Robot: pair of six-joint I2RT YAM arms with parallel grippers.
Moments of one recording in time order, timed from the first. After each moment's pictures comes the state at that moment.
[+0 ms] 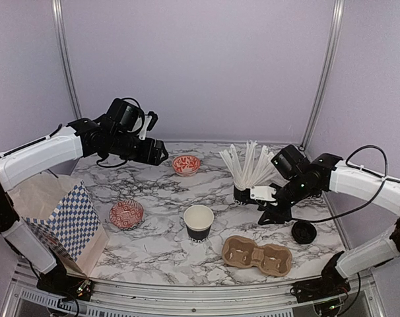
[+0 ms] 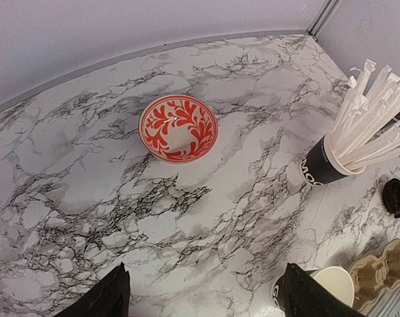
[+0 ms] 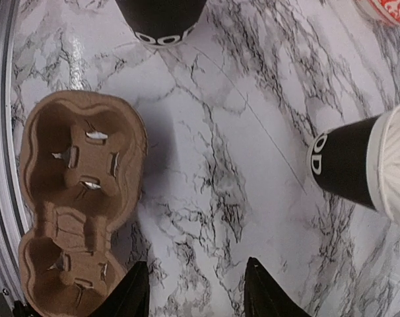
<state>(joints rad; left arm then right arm) -0.68 1.56 1.43 -0.60 -0.03 -0.28 0.65 1.30 1.01 -0.87 -0.25 -0.75</state>
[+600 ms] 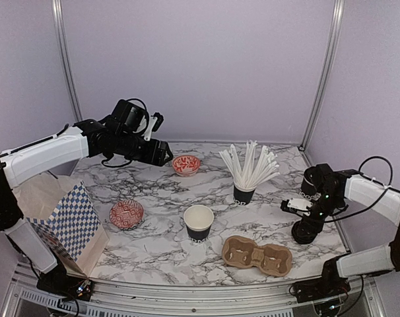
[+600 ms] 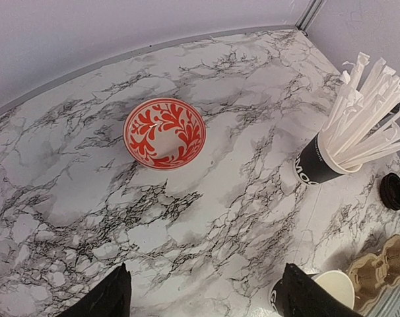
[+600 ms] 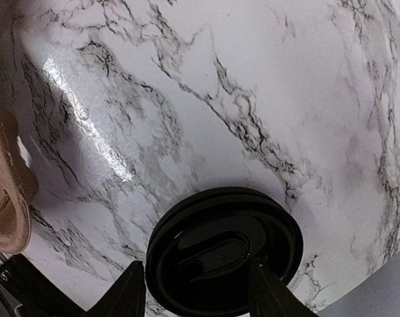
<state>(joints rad) -0.68 1.60 1.44 -0.56 0.01 -0.25 0.16 1.19 0.75 -0.98 -0.12 -0.82</state>
